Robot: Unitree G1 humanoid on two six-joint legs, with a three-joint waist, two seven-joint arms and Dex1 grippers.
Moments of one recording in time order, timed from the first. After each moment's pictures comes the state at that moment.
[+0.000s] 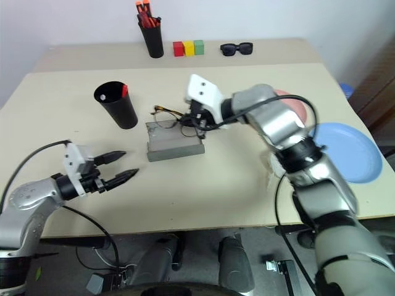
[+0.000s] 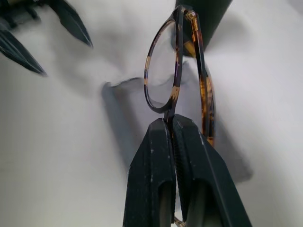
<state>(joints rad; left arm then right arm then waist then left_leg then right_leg) 0.04 0.64 0.26 -0.29 -0.47 0.32 -0.89 -1.11 -0.45 0.49 0.33 0.21 0.47 1.00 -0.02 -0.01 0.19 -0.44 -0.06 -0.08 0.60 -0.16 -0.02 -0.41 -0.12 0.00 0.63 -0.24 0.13</state>
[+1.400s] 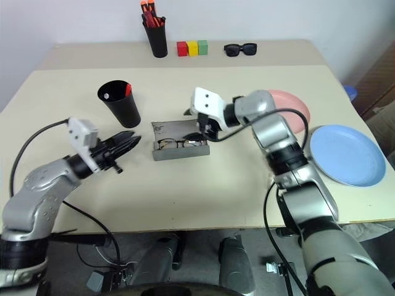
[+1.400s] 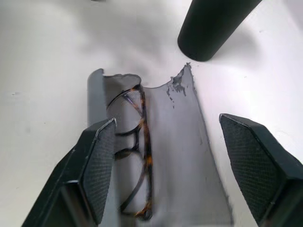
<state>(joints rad) -0.30 0.54 0.12 -0.32 -0.49 0.60 -0.58 -0.83 -0.51 0.27 0.18 0.02 0.29 1.17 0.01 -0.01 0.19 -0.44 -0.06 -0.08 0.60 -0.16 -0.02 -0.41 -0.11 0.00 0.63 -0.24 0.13</state>
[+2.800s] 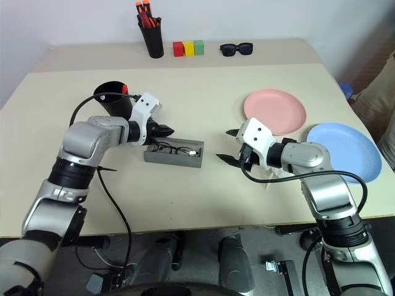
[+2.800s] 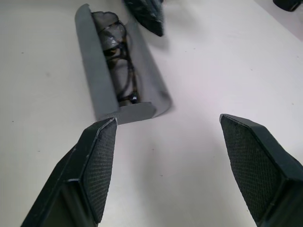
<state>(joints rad) -0.74 0.53 -0.22 0.02 -0.28 0.95 -0.70 -0.37 -0.68 0.03 -0.29 0.22 0.50 0.89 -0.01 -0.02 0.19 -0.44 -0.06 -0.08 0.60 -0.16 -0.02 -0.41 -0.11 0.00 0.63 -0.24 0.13</state>
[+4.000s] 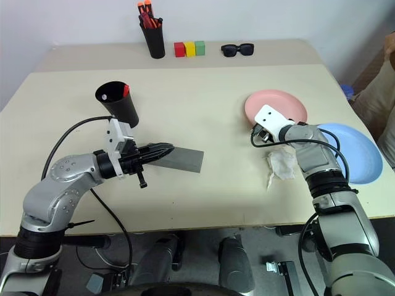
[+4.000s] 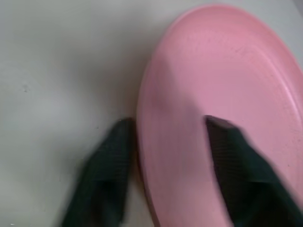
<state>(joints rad) -0.27 0.54 0.01 -0.44 -0.50 0.61 -0.82 -0.71 -0.67 0.21 0.53 -0.18 0.20 0.63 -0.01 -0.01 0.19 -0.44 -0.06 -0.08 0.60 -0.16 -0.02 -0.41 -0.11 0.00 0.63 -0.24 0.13</state>
